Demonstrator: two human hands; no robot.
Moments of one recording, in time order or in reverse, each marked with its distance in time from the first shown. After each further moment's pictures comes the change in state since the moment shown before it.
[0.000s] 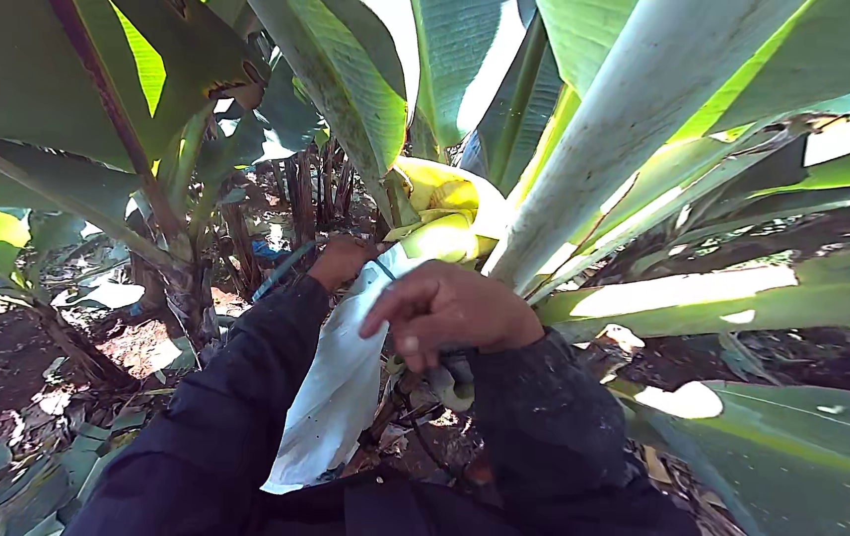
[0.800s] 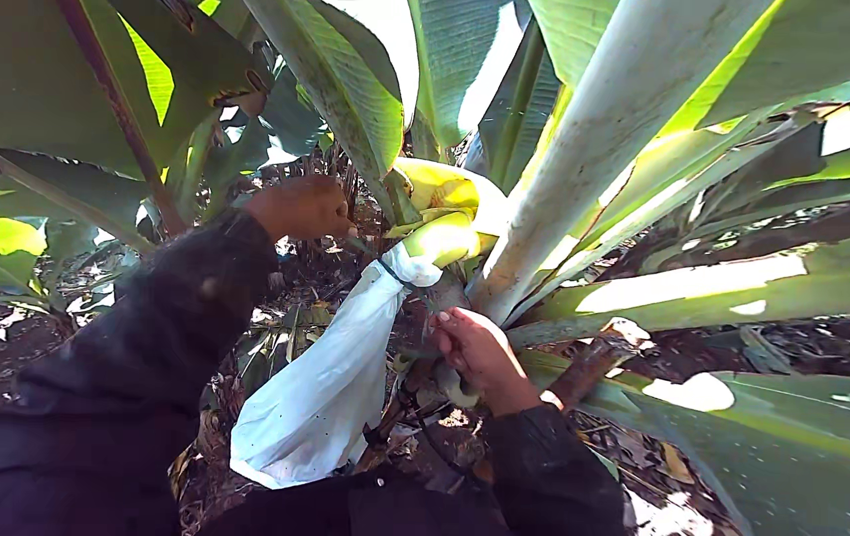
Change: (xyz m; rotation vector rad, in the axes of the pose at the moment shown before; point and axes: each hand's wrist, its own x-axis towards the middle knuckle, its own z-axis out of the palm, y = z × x) left_hand -0.035 0.087 -0.112 0.880 -0.240 0.305; right_hand -0.077 0.102 0.035 0.364 0.962 0.372
